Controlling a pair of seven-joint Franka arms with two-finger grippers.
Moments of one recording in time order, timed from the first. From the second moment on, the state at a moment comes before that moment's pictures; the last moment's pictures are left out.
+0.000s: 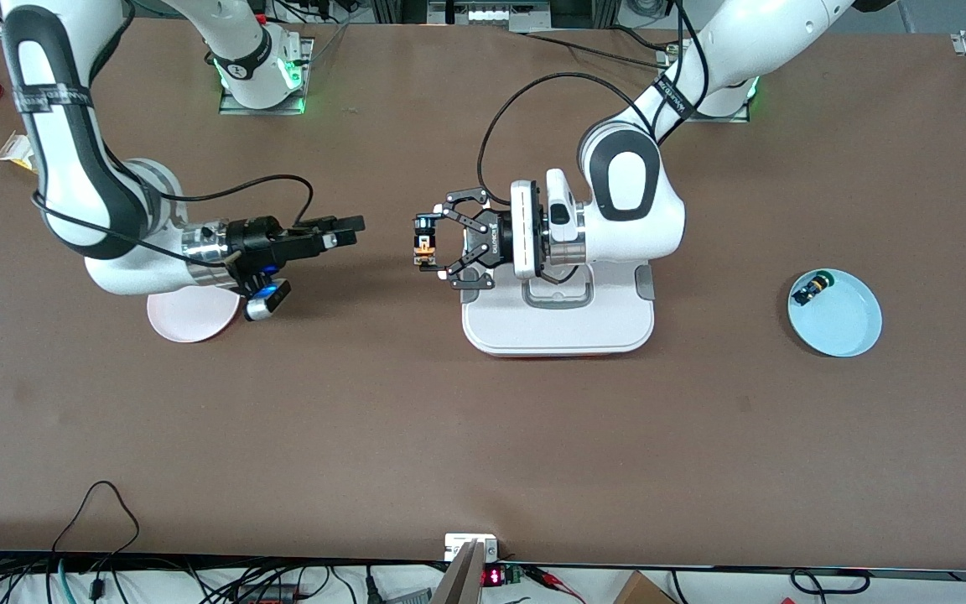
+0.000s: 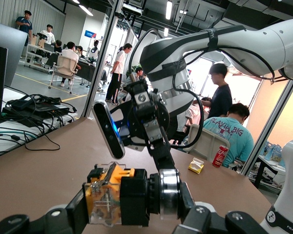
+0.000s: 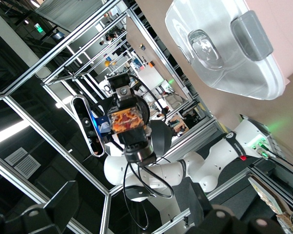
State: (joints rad) left arm -0.07 0.58 -0.68 -1.68 -1.66 2.41 1.94; right arm 0.22 0.38 -0.06 -1.93 1.58 1.53 -0.08
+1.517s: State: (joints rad) left arm -0.07 0.59 -0.68 -1.69 -1.66 2.41 1.95; right arm 0.31 0.41 0.01 -1.90 1.73 1.73 -0.11
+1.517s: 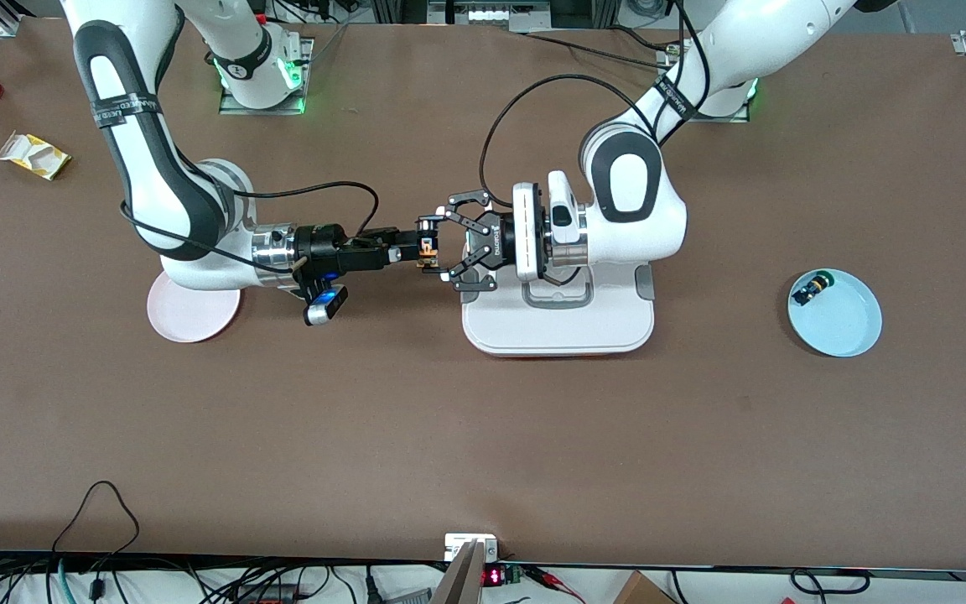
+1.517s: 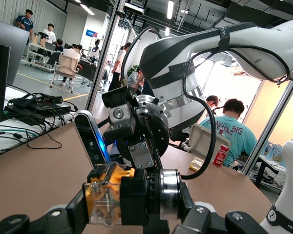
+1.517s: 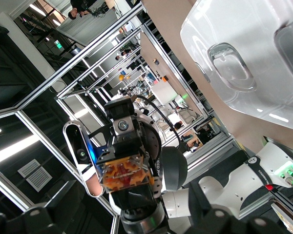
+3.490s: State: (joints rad) left arm -0.07 0.59 -0.68 -1.69 -1.66 2.40 1.94; right arm 0.32 0.41 0.01 -1.90 1.74 1.74 -0.17
